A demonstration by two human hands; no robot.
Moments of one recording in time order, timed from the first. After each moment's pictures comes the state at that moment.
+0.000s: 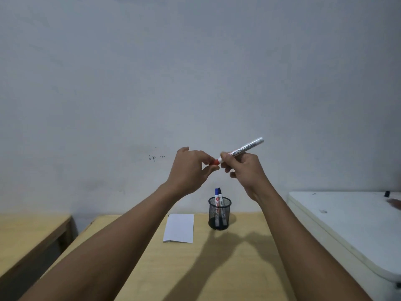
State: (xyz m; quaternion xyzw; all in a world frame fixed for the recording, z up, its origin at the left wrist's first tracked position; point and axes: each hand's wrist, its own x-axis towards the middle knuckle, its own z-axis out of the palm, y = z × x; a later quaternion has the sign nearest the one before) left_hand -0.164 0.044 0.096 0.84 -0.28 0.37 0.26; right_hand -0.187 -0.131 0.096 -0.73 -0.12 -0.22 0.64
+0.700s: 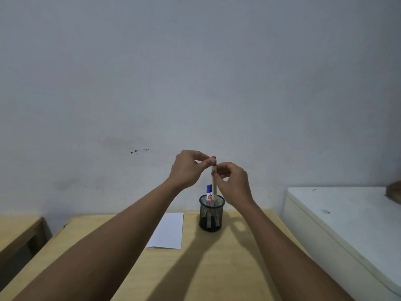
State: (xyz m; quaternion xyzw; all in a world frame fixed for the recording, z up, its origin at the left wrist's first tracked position) left_hand -0.075 0.007 0.071 0.84 -0.18 0.19 0.48; right_hand -0.101 -0.141 0.028 -0.81 -0.05 -0.31 0.49
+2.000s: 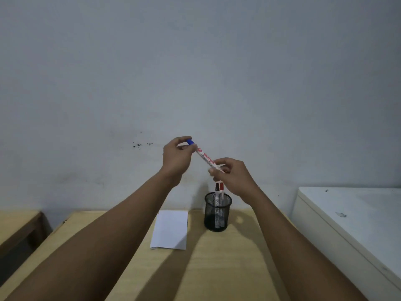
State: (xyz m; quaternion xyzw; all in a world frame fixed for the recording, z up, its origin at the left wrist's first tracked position) left_hand -0.039 0.031 0.073 0.69 -0.06 0.16 0.71; right_hand -0.066 -0.139 0.038 -0.82 -0.08 -0.13 0.55
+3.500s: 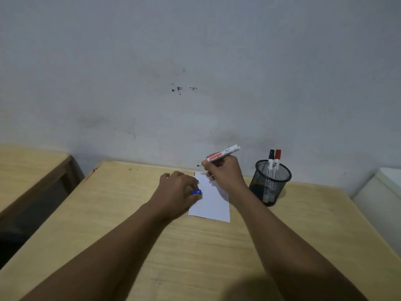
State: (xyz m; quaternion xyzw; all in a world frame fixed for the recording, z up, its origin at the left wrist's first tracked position) left_hand -0.019 0.163 -0.142 0.95 -0.17 0.13 0.25; right_hand 0.018 -0.006 -0.105 -0.76 -0.02 -0.03 0.64
